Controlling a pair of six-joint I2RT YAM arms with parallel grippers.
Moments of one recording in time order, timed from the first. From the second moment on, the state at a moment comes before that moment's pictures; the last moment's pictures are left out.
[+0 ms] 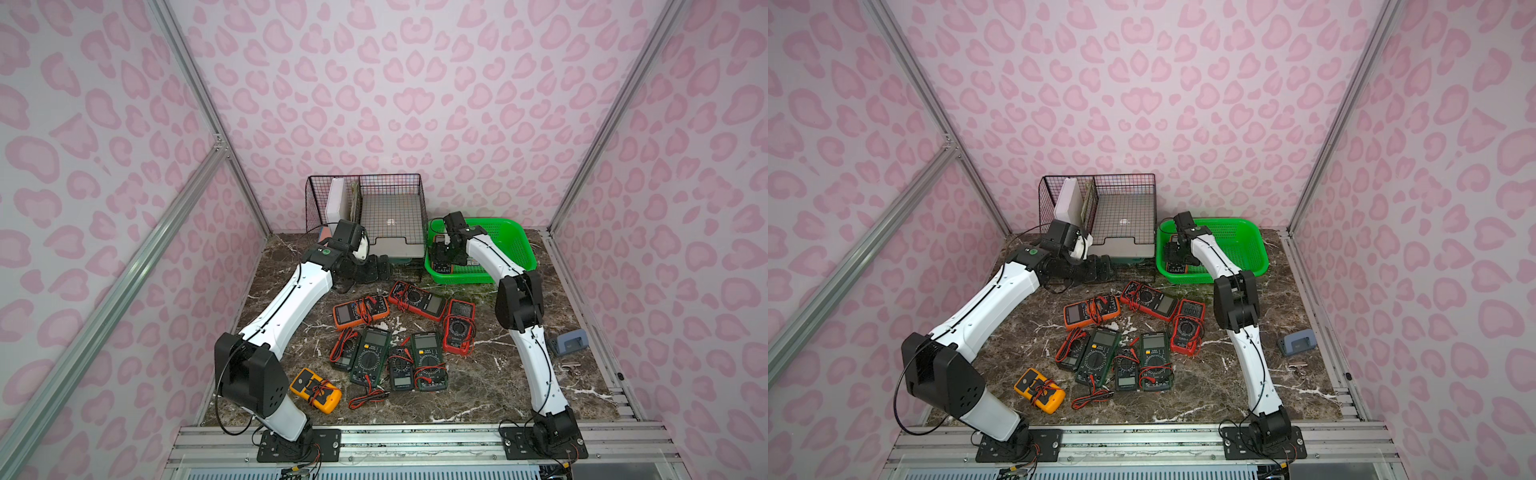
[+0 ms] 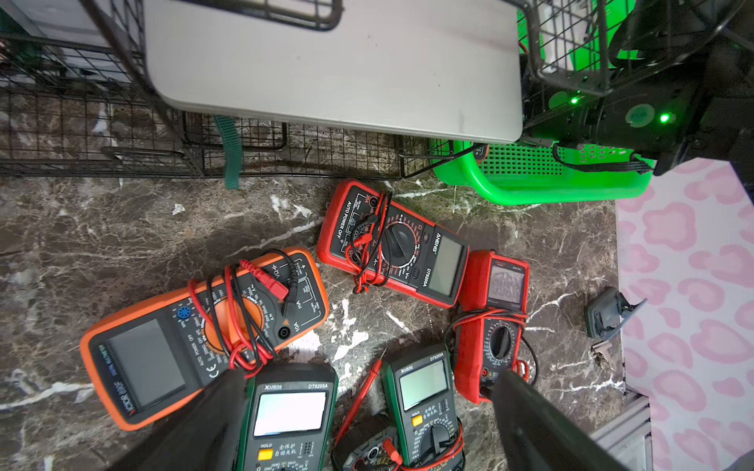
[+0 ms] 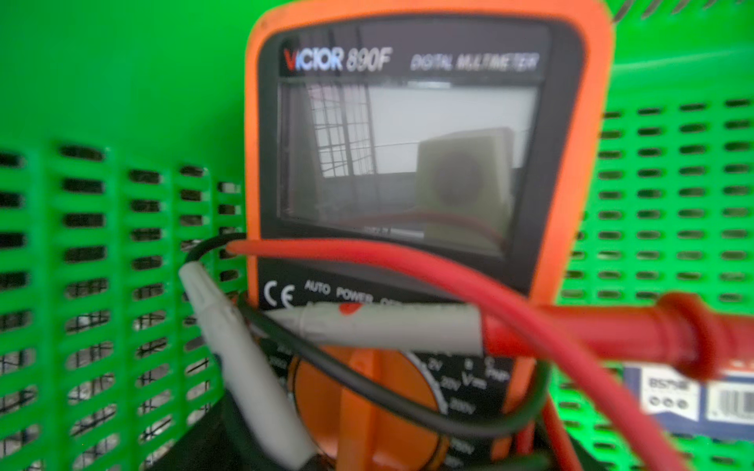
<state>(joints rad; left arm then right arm) -0.37 1.61 1.53 -0.86 0.23 -0.50 0.38 2.57 2.35 -0.86 -0.07 0.37</state>
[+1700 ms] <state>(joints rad) -0.35 1.59 1.52 -0.92 0.28 -0.49 0.47 2.41 2.36 -0.82 -0.14 0.54</state>
